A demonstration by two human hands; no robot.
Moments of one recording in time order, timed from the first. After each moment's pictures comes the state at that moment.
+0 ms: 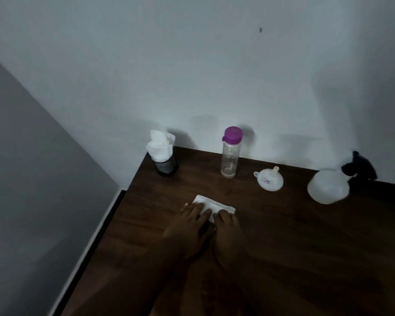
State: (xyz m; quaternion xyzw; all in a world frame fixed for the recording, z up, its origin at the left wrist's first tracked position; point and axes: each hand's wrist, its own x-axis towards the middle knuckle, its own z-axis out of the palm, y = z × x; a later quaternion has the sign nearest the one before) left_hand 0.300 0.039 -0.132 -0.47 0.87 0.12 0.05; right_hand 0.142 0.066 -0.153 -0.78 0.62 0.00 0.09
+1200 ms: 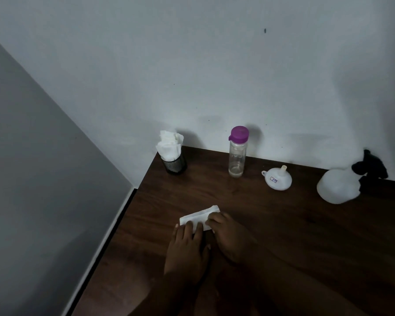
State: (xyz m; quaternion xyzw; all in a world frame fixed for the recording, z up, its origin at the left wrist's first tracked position) left_hand 0.297 0.116 -0.118 -0.62 0.78 0.04 0.07; right_hand 0.128 0.057 -0.155 -0.86 0.47 -0.08 0.20
